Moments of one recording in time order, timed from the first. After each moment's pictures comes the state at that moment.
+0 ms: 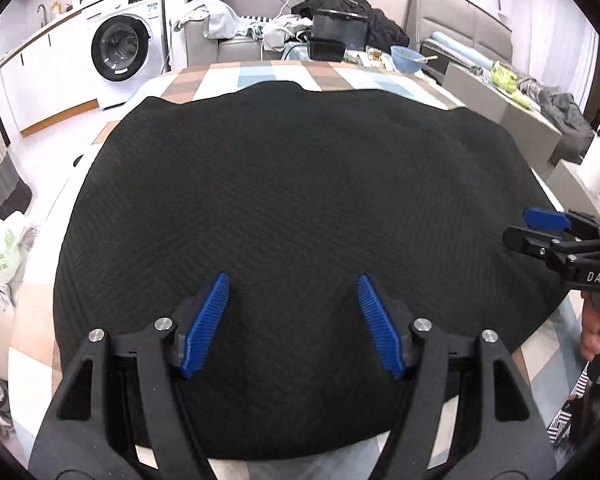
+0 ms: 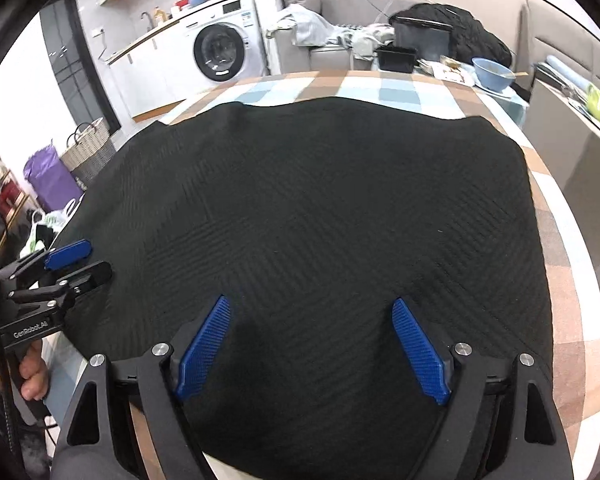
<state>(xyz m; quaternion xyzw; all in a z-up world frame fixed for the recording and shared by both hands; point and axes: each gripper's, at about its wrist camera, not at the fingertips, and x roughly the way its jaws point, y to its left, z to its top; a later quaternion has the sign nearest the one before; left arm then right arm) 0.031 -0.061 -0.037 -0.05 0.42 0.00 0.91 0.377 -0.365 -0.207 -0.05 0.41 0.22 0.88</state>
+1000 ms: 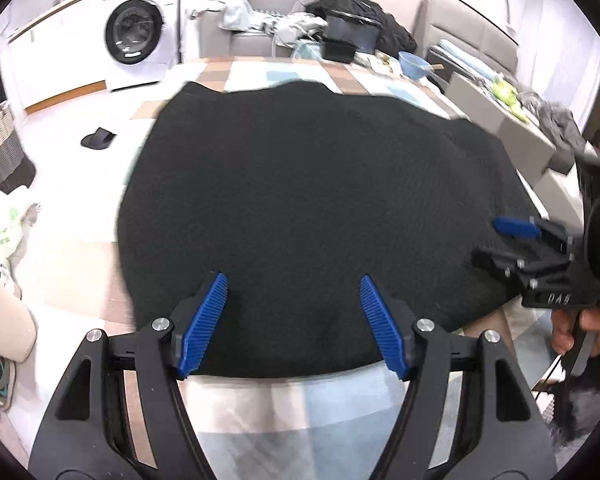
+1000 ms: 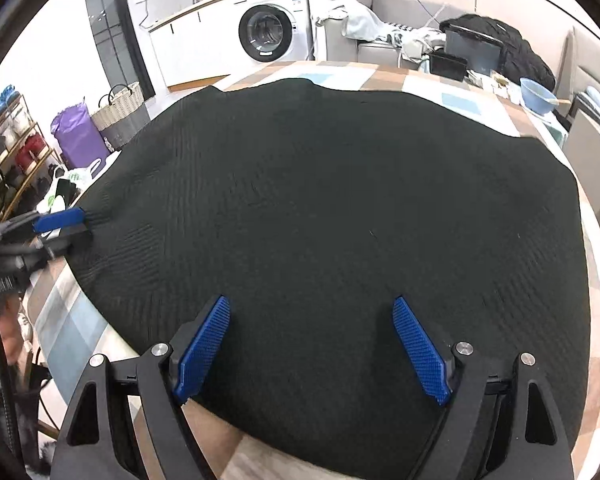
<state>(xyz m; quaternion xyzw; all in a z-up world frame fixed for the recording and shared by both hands) -0.020 -0.011 -0.007 -0.09 0.42 0.01 0.90 0.351 -0.332 -0.218 -0.09 0.41 0.27 0.86</state>
